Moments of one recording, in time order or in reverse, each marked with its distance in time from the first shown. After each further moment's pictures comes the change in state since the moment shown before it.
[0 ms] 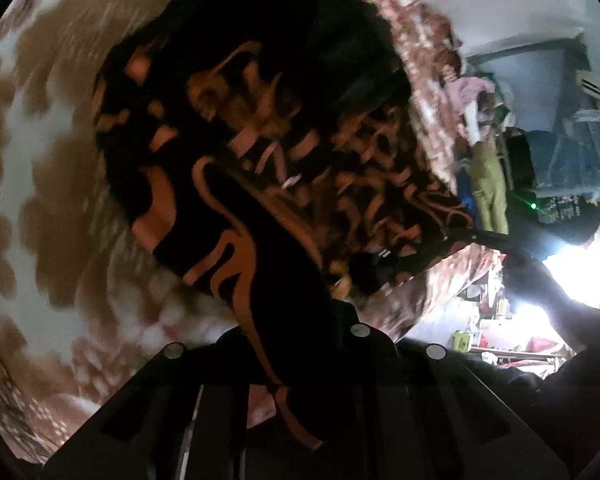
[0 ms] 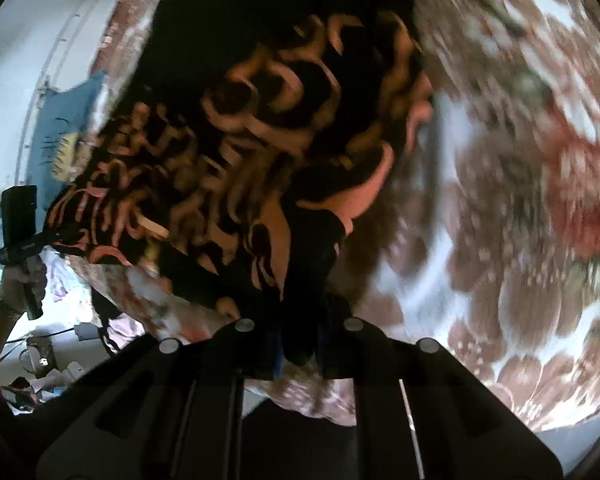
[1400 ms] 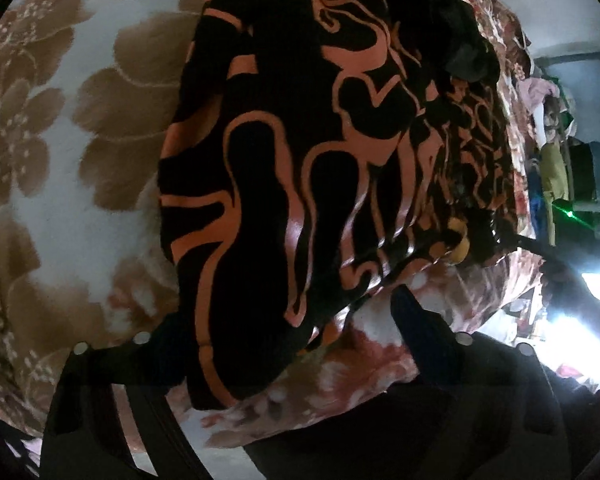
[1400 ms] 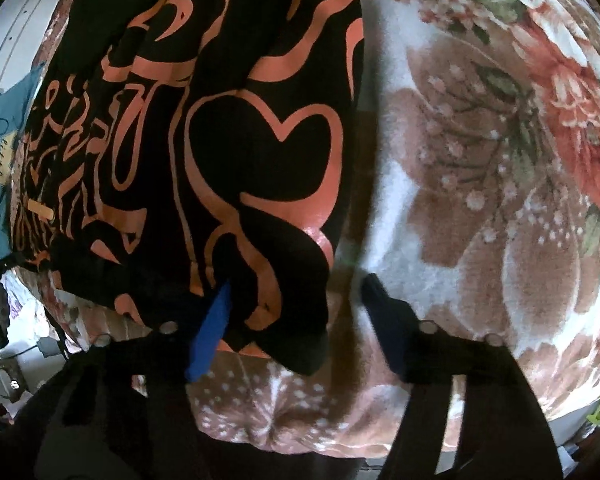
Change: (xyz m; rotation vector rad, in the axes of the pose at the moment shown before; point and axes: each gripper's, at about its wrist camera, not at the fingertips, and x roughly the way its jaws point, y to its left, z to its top) left arm 0.027 0.076 -0.064 -0.126 0.057 0.197; right arm 0.083 -0.052 -0.053 0.091 0.068 -0.179
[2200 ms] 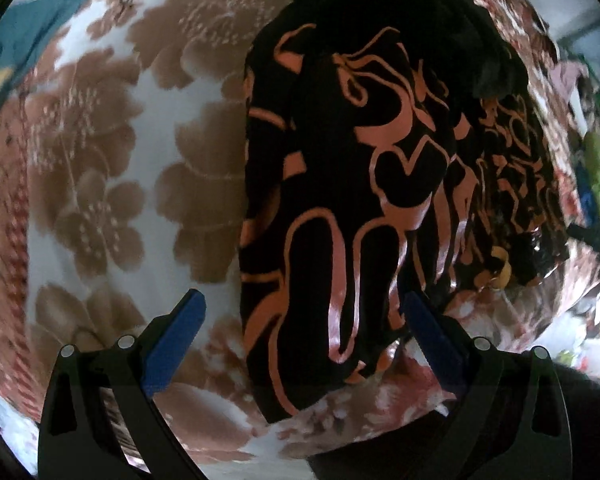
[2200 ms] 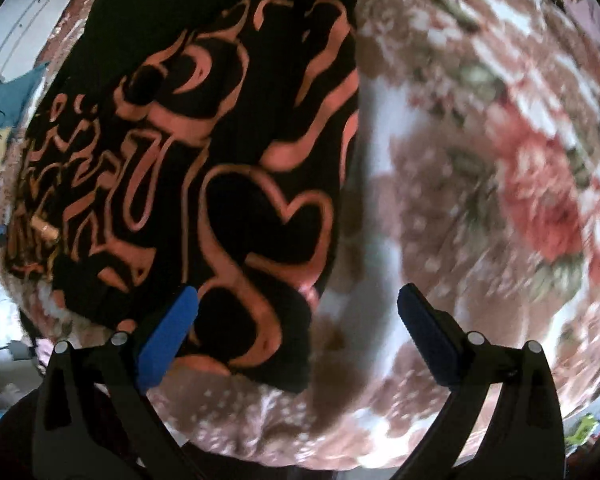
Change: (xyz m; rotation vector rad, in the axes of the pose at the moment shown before) left arm -0.035 -0.007 0.022 0.083 -0.106 0.255; right arm -0.038 0.014 0.018 -0.064 -0.128 -0.090
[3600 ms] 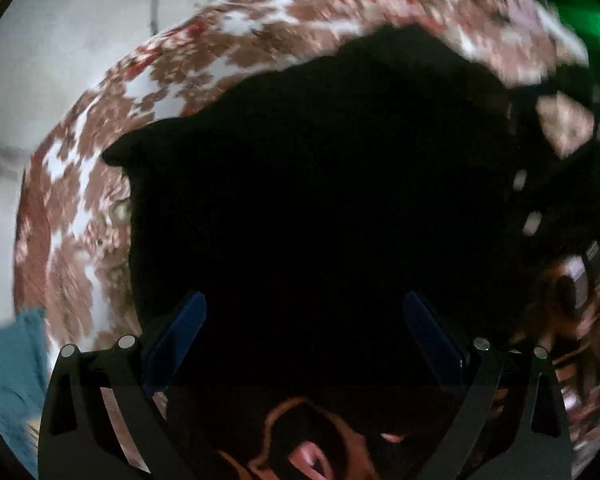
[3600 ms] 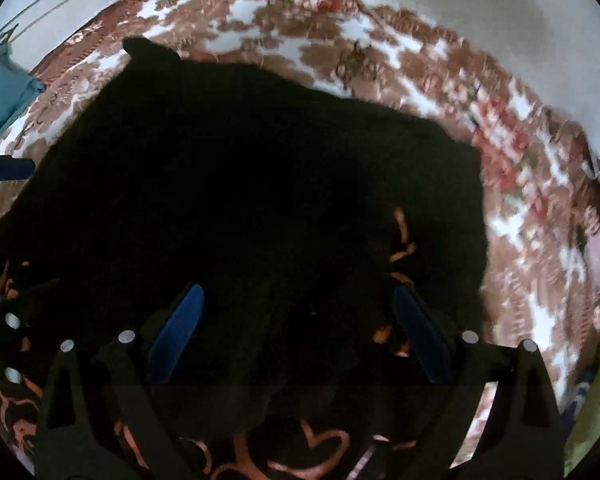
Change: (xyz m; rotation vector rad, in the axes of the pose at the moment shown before) left arm 0.070 -0.207 0.241 0.576 -0.264 0.329; right arm 0.017 0.135 0.278 -0.328 -0.373 -0.216
